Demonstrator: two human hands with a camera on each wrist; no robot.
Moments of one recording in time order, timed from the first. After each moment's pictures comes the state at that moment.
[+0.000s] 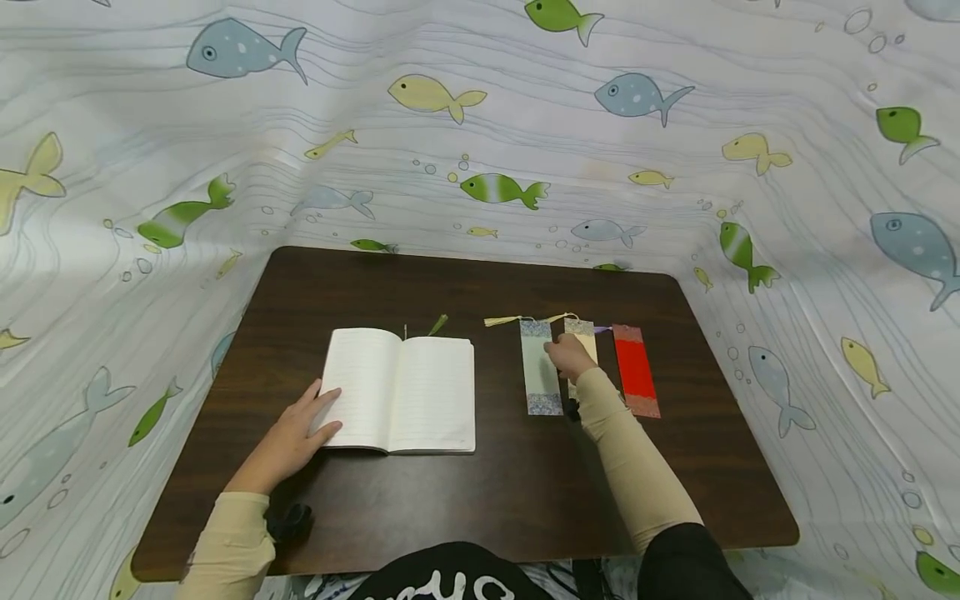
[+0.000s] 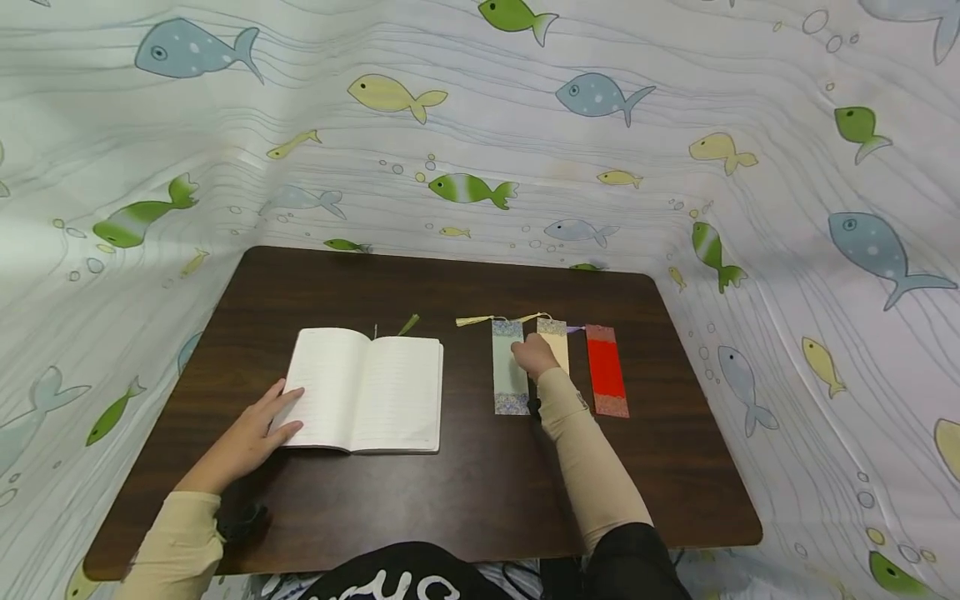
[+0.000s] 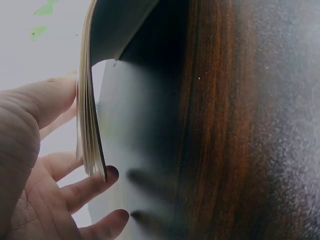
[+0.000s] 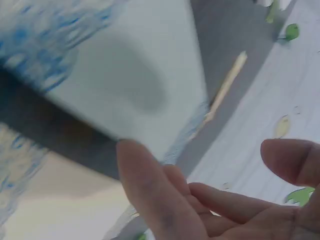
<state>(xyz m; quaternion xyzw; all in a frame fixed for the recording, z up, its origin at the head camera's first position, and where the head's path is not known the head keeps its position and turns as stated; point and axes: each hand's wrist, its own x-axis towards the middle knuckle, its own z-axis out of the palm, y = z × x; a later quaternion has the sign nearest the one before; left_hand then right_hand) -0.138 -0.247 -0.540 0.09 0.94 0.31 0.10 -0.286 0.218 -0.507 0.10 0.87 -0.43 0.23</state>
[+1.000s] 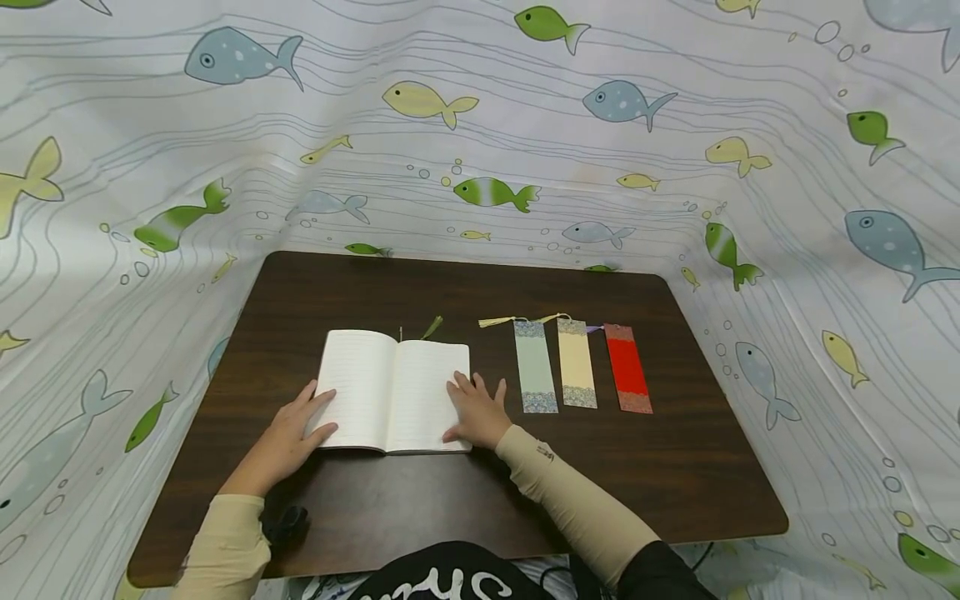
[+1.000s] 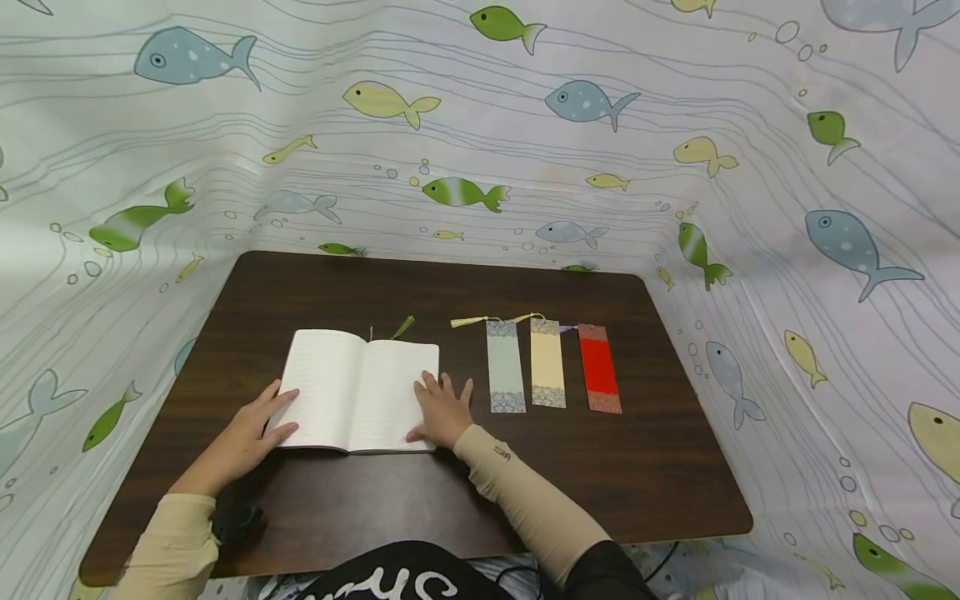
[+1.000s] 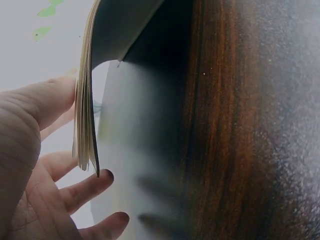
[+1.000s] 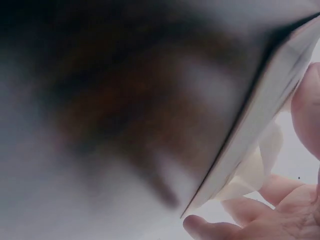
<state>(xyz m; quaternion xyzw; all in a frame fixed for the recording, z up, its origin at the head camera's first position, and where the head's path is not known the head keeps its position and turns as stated) -0.137 -0.250 -0.539 0.10 0.94 0.31 0.09 -0.193 0.083 -0.550 -0.21 0.96 -0.10 0.13</state>
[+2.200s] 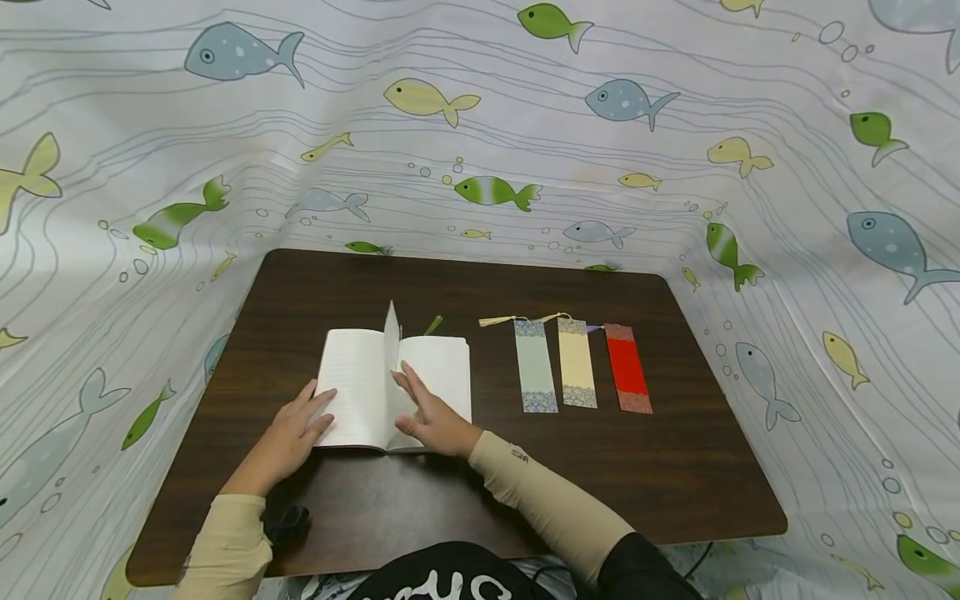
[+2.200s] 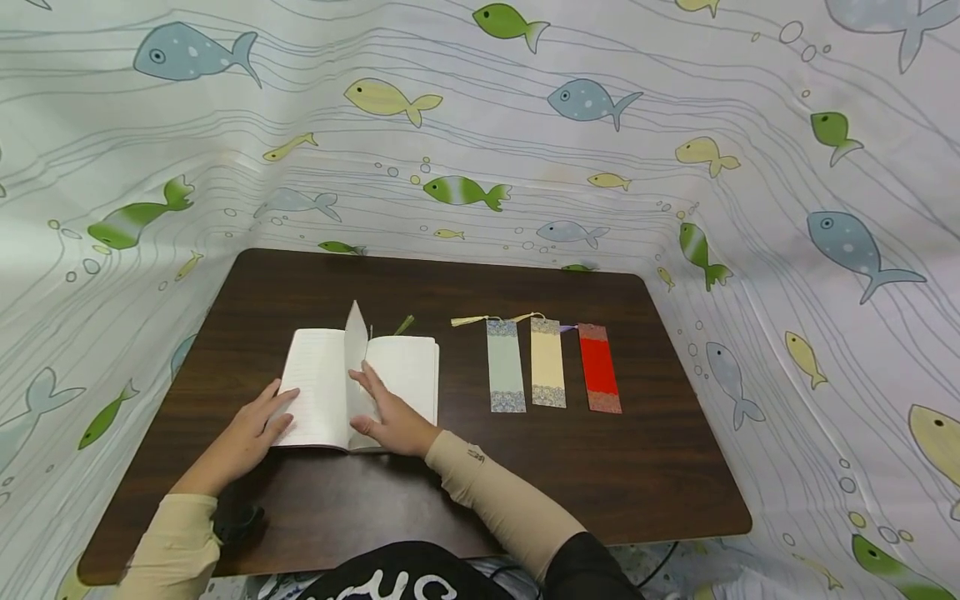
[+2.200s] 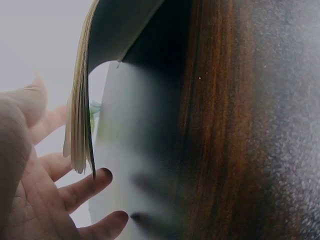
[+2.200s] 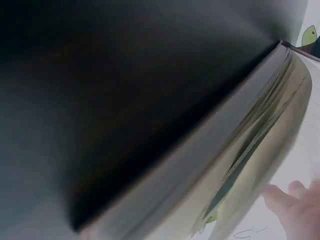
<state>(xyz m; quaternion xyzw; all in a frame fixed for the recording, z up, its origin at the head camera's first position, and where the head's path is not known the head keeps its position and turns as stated) -0.135 -0.249 -0.541 0.09 0.94 0.32 0.09 -0.184 0.032 -0.538 -0.38 0.80 -0.45 0.14</state>
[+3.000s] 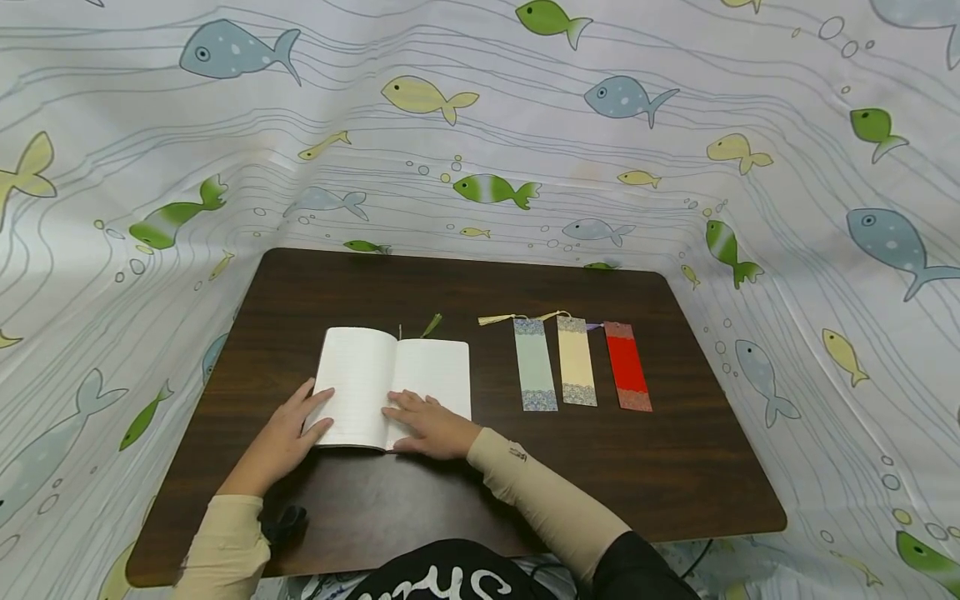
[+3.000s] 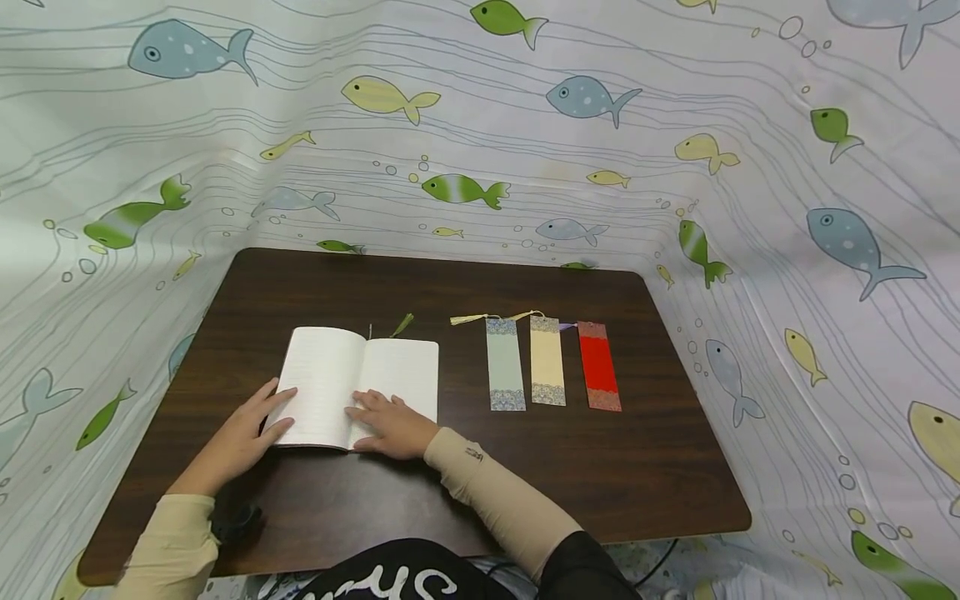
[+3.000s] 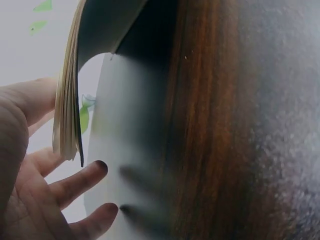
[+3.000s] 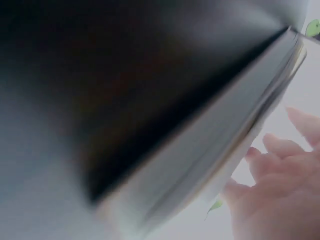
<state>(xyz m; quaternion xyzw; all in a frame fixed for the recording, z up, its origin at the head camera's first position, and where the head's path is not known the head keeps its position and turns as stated) -0.137 -0.253 -0.543 0.10 0.94 0.31 0.06 -0.184 0.033 -0.546 -0.43 0.88 -0.13 0.17</state>
